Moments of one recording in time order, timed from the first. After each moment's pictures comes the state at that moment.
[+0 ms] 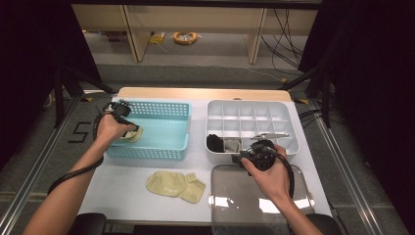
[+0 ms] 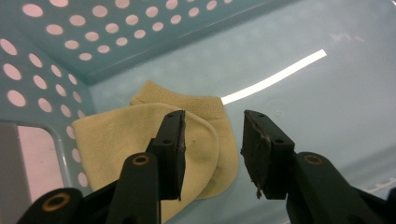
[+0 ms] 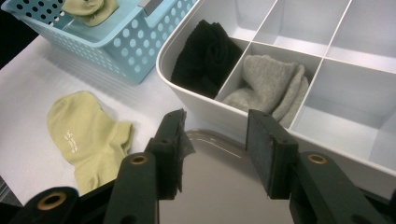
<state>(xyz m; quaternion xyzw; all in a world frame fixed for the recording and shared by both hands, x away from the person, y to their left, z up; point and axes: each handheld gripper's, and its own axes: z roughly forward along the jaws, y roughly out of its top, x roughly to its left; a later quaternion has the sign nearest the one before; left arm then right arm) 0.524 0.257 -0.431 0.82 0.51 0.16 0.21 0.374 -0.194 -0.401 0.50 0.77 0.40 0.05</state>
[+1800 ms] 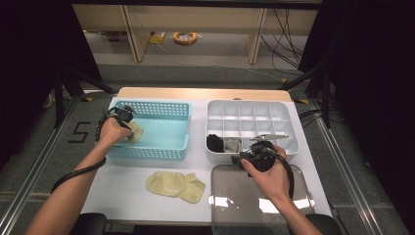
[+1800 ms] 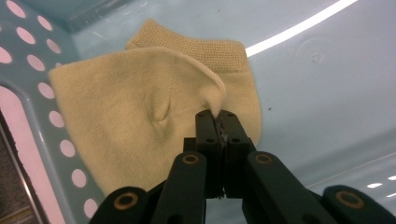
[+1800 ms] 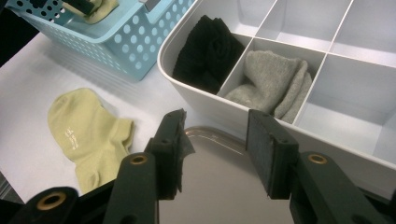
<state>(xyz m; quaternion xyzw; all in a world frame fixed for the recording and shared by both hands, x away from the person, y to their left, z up) 0.525 0.257 -0.452 0.83 0.52 0.14 0.14 0.373 -0.194 -0.404 0.49 0.77 0.40 0.05</state>
